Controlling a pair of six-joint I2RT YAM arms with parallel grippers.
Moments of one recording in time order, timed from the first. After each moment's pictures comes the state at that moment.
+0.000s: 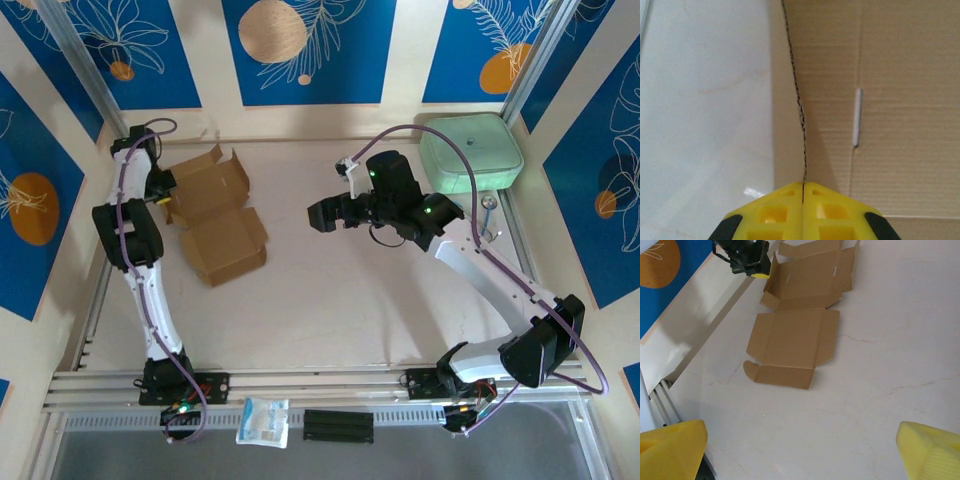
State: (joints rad) left arm 0.21 2.39 2.22 -1.19 -0.06 -0.23; right arm 0.62 1.36 1.36 -0.62 -0.31 0.30
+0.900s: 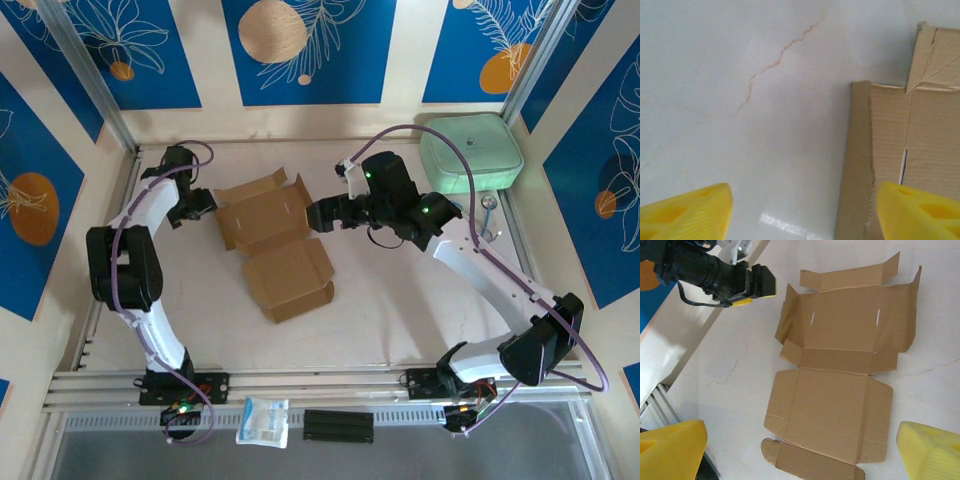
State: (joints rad) left arm 0.00 1.87 1.48 -0.82 -0.06 -0.47; right arm 0.66 1.37 1.39 -0.66 -0.26 0.35
